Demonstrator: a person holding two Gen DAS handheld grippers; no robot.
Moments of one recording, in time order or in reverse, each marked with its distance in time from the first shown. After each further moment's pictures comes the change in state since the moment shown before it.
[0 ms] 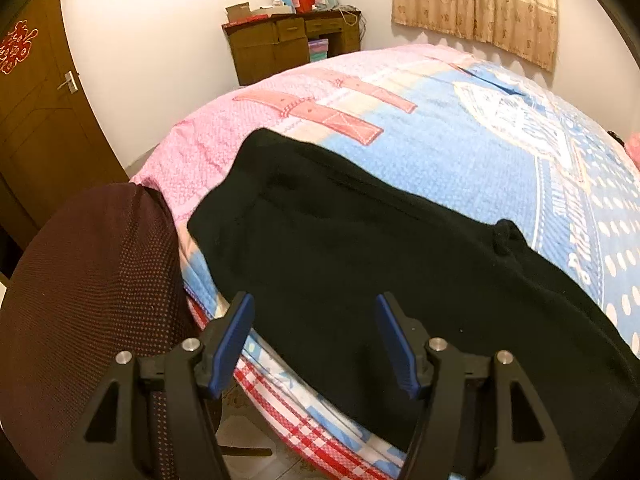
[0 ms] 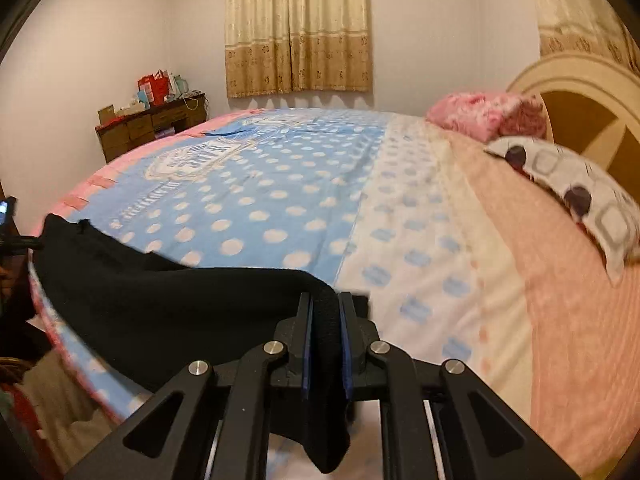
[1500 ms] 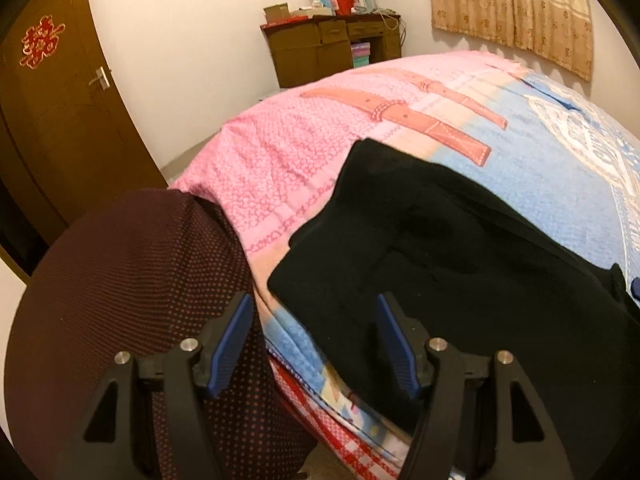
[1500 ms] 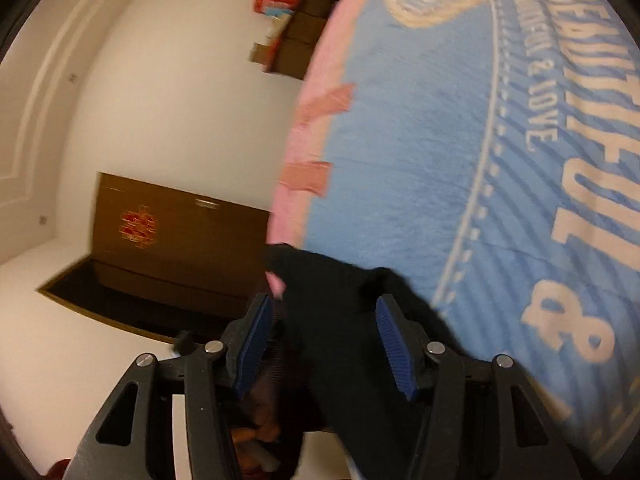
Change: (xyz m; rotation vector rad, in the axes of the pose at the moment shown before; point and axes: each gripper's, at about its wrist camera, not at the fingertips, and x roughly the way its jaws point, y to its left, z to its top) left arm 0.059 0.073 0.025 -0.047 -0.017 0.125; right arm 0.307 0.402 0.119 0.432 0.632 1.128
